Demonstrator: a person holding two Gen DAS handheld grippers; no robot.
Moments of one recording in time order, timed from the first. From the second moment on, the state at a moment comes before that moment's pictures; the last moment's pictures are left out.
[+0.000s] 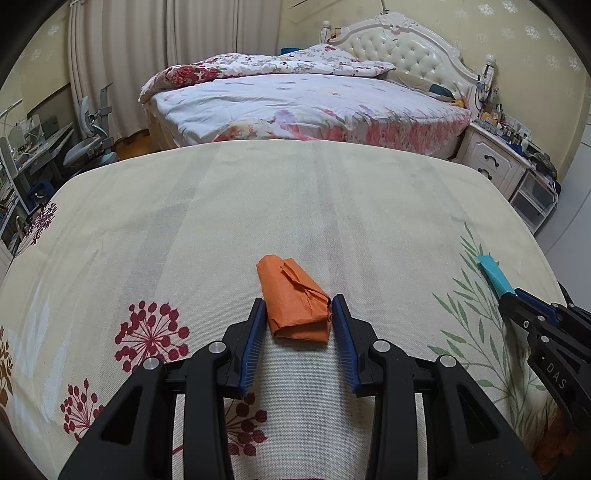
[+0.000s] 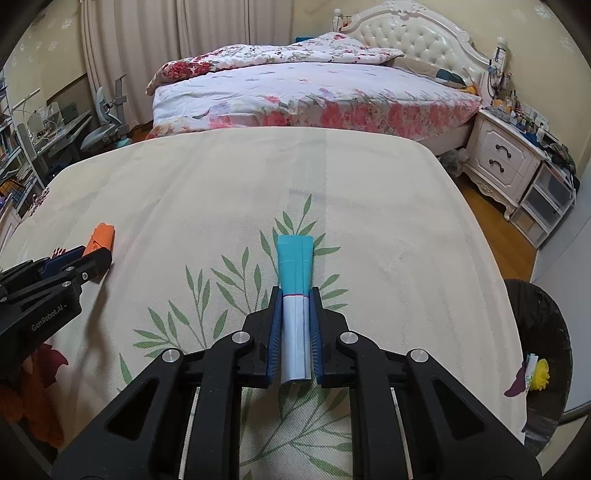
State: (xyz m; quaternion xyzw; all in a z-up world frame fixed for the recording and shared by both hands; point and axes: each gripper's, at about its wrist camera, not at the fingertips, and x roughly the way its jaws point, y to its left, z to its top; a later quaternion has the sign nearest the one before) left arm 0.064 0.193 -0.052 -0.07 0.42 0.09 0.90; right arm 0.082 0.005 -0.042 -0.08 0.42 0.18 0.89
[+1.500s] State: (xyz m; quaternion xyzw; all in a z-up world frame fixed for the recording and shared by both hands) left arm 0.093 -0.069 -0.008 0.03 0.32 -0.15 0.93; right arm 0.036 -0.234 -0.007 0.03 0.32 -0.07 0.94
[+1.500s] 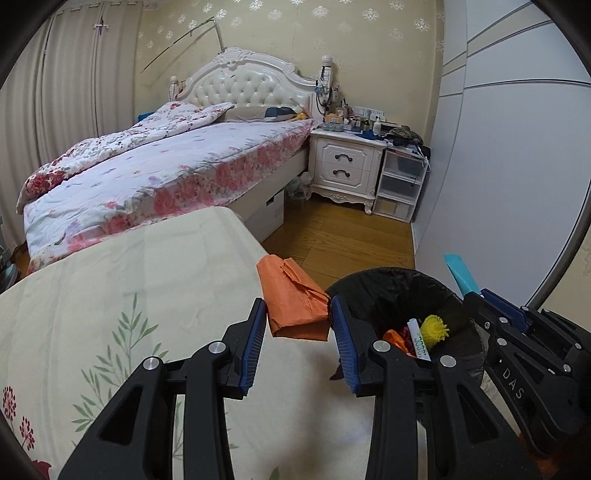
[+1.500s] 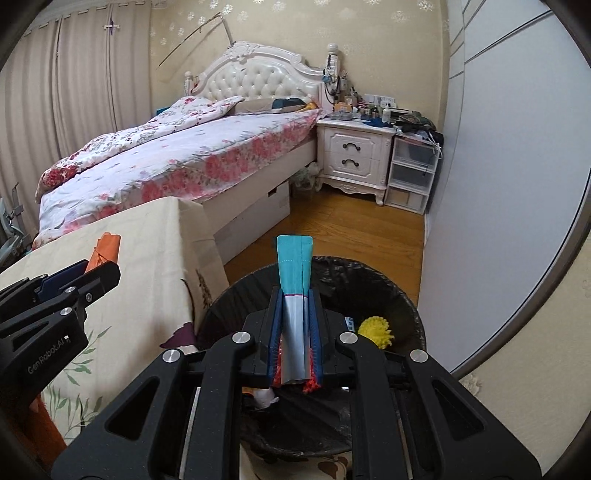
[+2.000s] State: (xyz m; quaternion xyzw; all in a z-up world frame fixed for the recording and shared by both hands) left arm 0.119 -0.117 -0.022 0.07 0.32 -0.16 0.93; right arm 0.051 -0.263 -0.021 0.06 0.32 -0.09 0.94
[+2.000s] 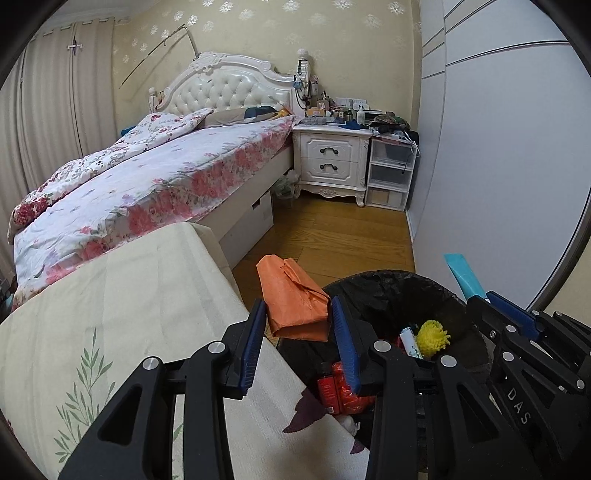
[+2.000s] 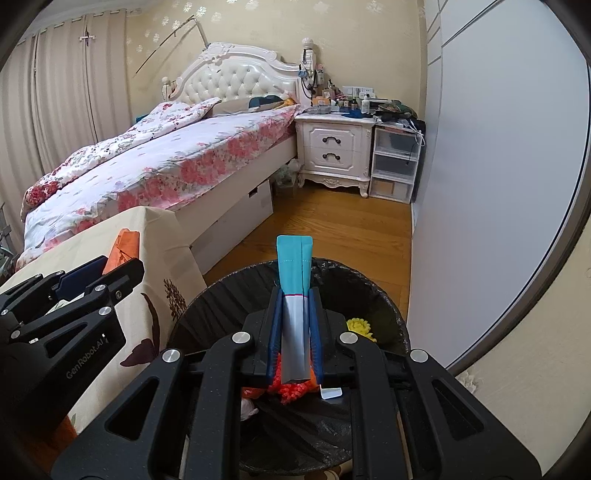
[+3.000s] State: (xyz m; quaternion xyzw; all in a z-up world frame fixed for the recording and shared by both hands) left arm 0.135 -0.125 -0.033 0.08 0.34 -0.14 0.93; right arm 0.059 -0.278 -0.024 0.07 0.31 -0.13 0.94
